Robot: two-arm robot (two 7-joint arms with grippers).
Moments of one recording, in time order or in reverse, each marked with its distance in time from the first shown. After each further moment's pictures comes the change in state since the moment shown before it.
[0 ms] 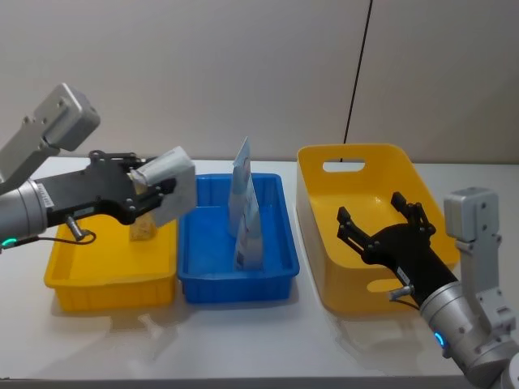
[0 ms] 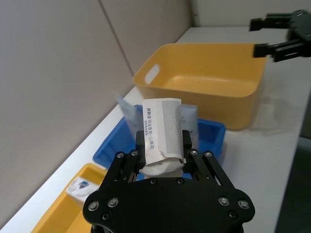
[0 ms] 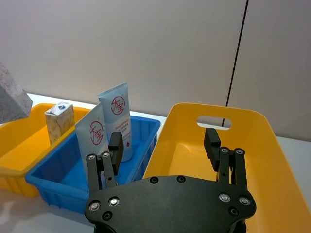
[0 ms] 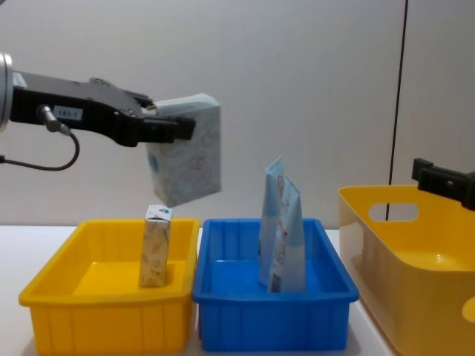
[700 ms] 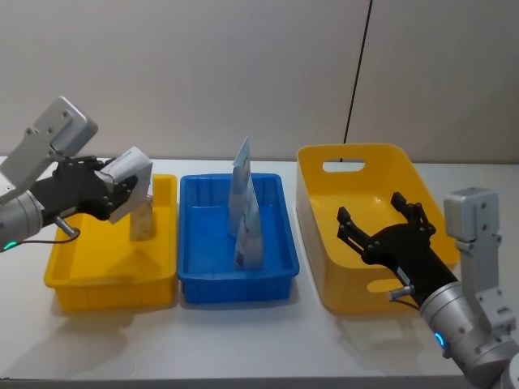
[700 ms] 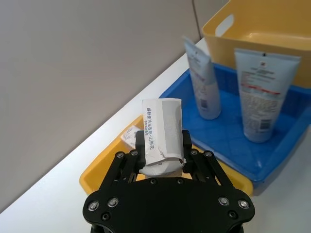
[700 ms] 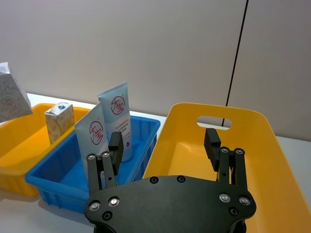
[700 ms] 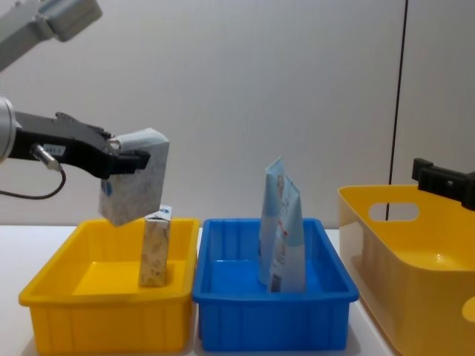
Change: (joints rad) left arm 0.016 -0.042 -0.004 0.060 0.150 0.085 0.242; right arm 0.000 0.000 0.000 0.000 0.000 0.000 0.000
